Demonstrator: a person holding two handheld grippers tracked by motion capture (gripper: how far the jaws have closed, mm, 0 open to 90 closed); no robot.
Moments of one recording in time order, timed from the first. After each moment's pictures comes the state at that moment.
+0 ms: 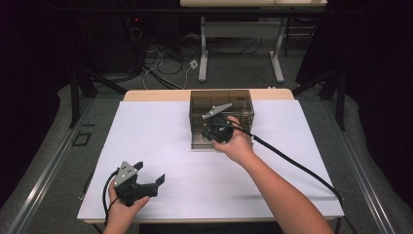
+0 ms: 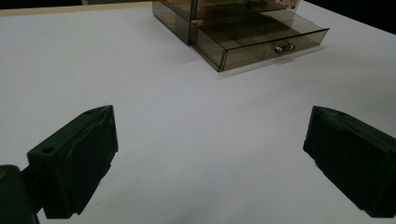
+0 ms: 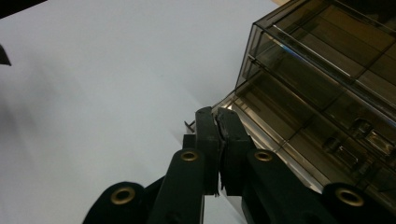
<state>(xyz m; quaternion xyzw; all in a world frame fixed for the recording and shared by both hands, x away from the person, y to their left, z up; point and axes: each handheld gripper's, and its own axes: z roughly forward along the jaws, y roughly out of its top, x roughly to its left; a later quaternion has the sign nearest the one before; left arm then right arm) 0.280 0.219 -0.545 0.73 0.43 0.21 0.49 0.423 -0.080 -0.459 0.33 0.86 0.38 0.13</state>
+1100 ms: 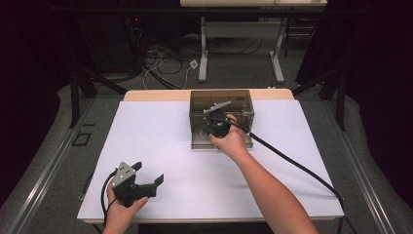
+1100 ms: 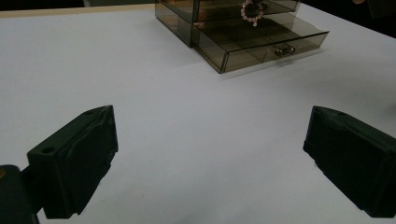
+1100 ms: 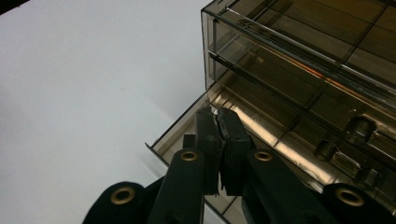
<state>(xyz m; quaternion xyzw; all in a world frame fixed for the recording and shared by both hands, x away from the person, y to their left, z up) 0.277 0.221 -0.544 0.73 0.43 0.21 0.49 0.456 -0.076 -0.489 0.39 0.83 0.38 0.13</state>
